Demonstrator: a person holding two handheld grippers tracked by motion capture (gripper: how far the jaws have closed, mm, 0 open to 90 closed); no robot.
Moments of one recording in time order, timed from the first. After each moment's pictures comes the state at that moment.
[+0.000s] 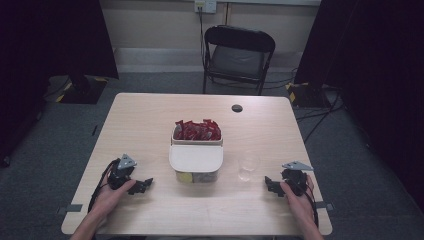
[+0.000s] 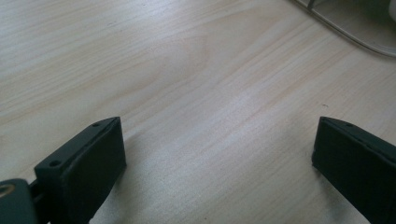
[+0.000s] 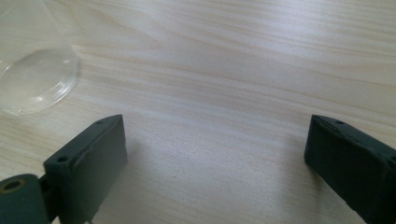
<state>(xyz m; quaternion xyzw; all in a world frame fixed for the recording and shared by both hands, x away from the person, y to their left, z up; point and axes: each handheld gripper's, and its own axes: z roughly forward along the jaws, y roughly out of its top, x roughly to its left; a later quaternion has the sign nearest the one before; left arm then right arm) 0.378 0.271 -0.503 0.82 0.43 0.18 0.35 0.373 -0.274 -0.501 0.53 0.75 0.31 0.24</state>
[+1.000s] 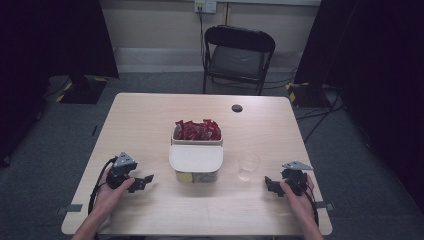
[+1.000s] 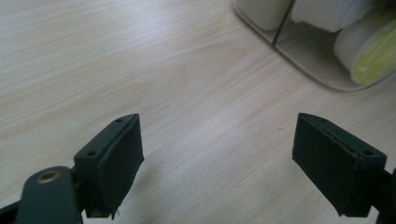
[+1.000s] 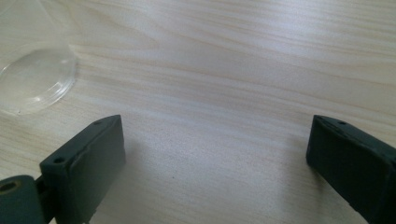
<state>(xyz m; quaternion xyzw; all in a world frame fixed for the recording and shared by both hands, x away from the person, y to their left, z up) 0.372 0.267 -0.483 0.80 0.43 0.16 0.38 0.373 -0.274 -0.501 0.54 0.75 0.31 0.23</state>
